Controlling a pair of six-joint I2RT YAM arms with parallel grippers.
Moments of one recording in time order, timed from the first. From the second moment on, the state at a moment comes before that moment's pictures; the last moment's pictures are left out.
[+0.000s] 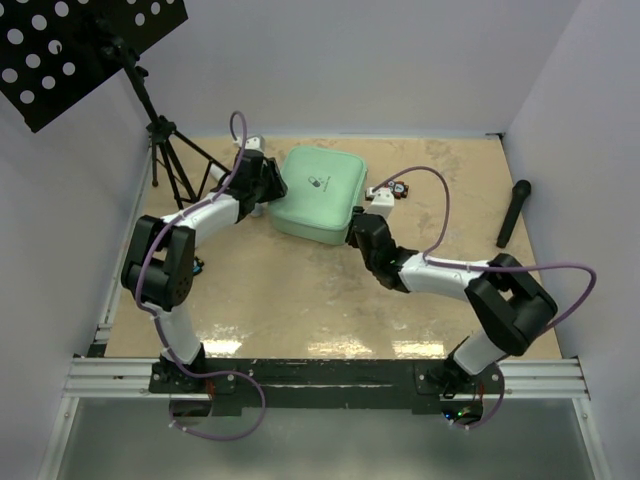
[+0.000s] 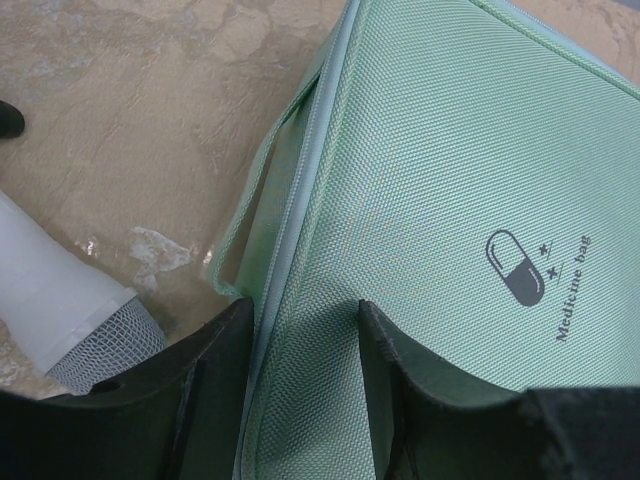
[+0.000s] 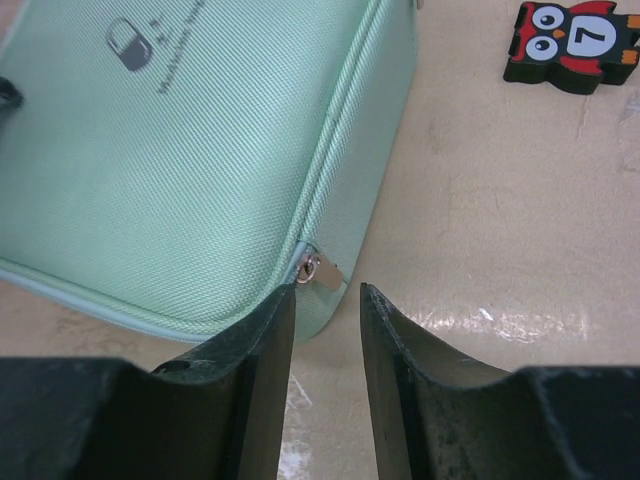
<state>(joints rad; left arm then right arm) -0.32 1.84 1.23 0.02 -0.03 -0.51 0.74 1.60 0.76 0.39 0.59 0.49</state>
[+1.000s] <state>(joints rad) -0.32 2.10 1.54 0.03 0.07 -0.31 0.48 1.52 0.63 0.61 0.04 0.64</state>
